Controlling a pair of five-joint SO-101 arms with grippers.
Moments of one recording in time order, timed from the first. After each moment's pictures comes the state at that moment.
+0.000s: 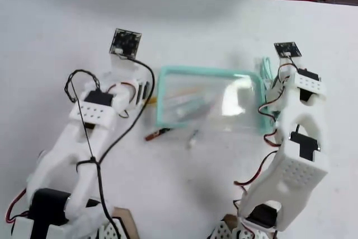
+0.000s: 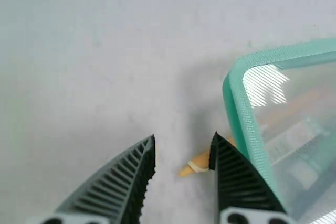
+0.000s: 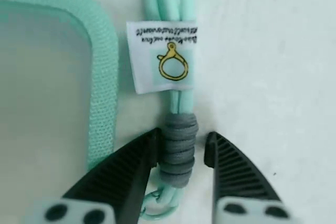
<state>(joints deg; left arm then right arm) 5.8 -16.0 43.1 33.2 -2.1 18.6 28.0 4.5 55.8 30.3</state>
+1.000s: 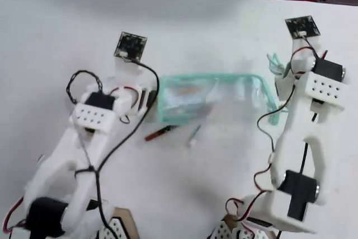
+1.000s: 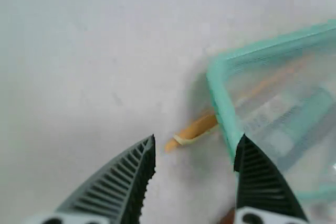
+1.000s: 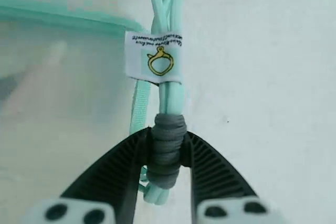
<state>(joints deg) 8.0 -20.6 43.1 41.2 -2.1 15.7 -4.4 4.6 75.2 30.7</state>
